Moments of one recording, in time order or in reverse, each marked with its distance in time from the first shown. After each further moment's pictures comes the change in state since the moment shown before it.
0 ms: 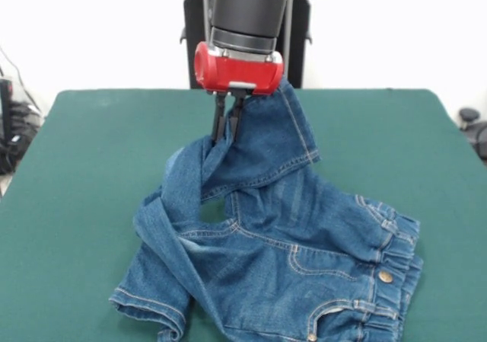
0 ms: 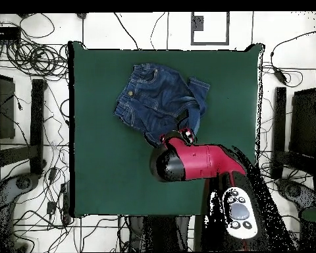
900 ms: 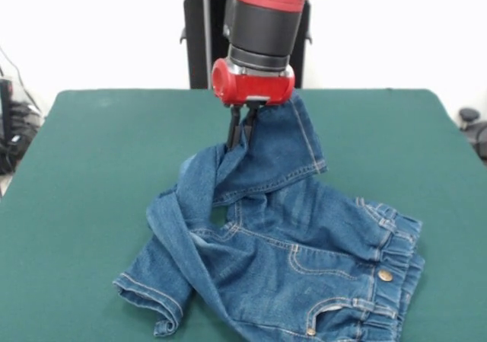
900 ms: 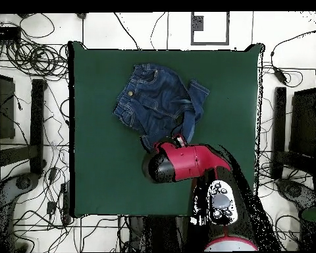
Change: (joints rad) arm 0.059 0.065 -0.026 -0.010 -0.038 0.036 0.000
